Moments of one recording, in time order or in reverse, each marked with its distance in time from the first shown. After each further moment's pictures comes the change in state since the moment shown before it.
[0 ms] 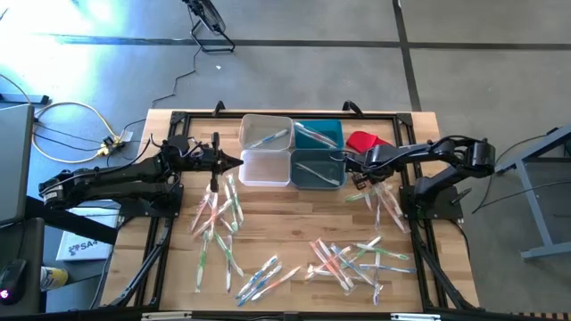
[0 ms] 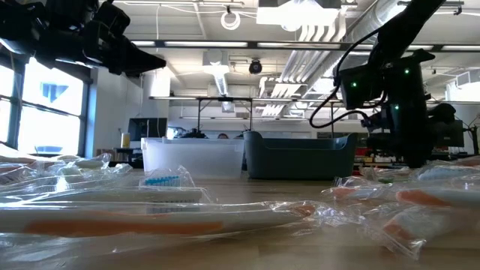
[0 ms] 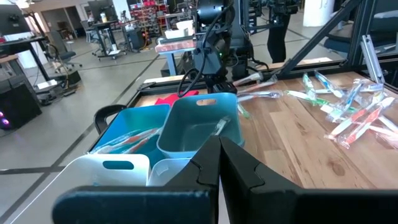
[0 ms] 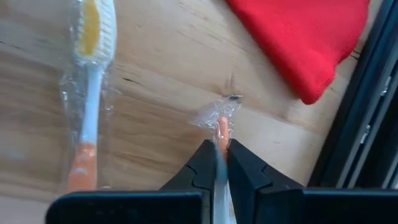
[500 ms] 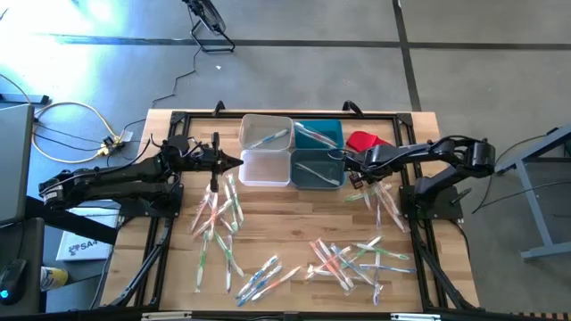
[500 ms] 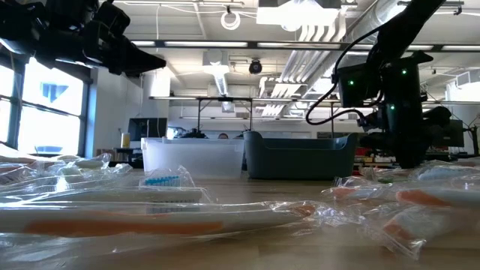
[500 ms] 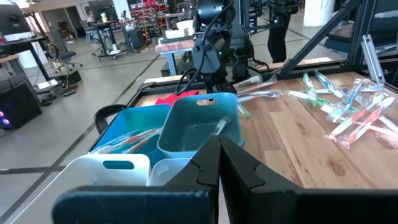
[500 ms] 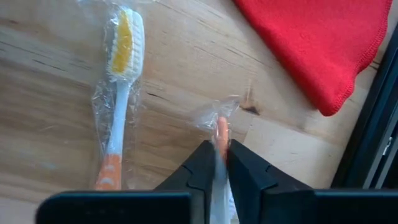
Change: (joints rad) left arm 0.000 0.000 0.000 0.000 -0.001 0.000; right arm 0.000 0.001 0.000 0.067 -0.012 0.001
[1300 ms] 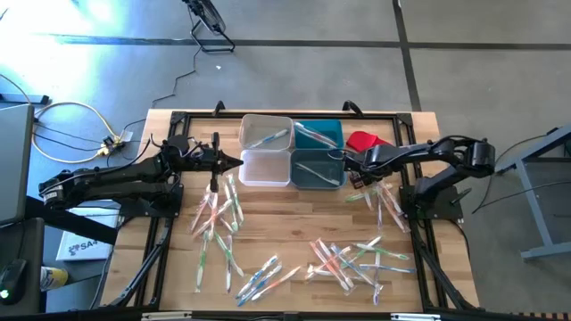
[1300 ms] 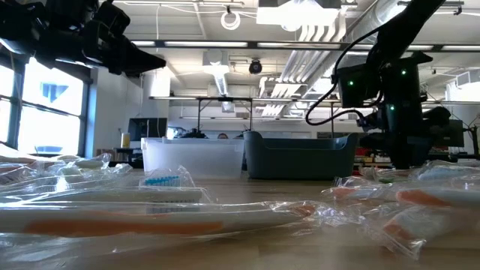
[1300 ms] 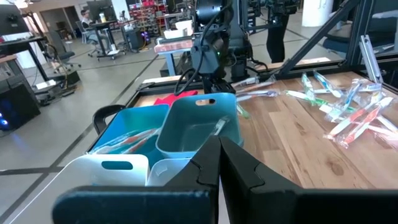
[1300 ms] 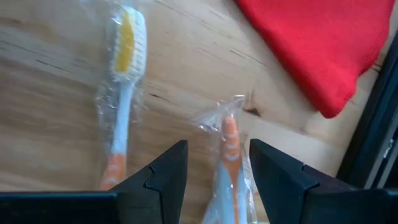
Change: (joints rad) left arm 0.000 0.000 0.000 0.000 0.004 0.000; right arm 0.000 0.001 0.000 0.004 0.000 -0.011
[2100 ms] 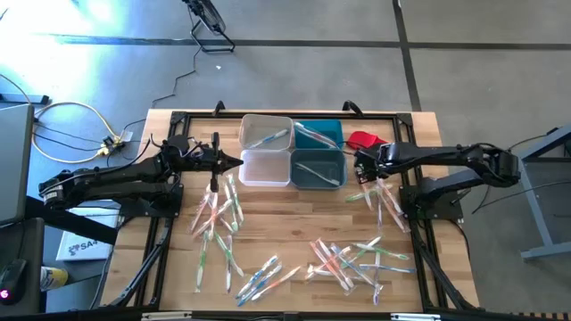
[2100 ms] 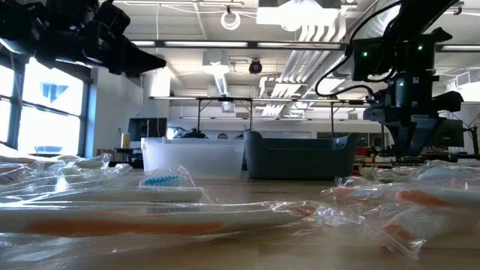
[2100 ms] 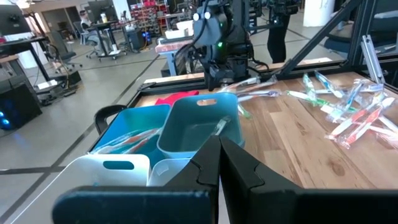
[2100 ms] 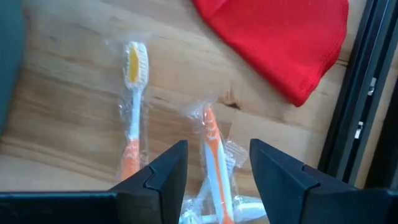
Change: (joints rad) left arm 0.000 0.000 0.000 0.000 -0.003 0.000; right arm 0.000 -0.227 0.000 -0.094 -0.005 0.063
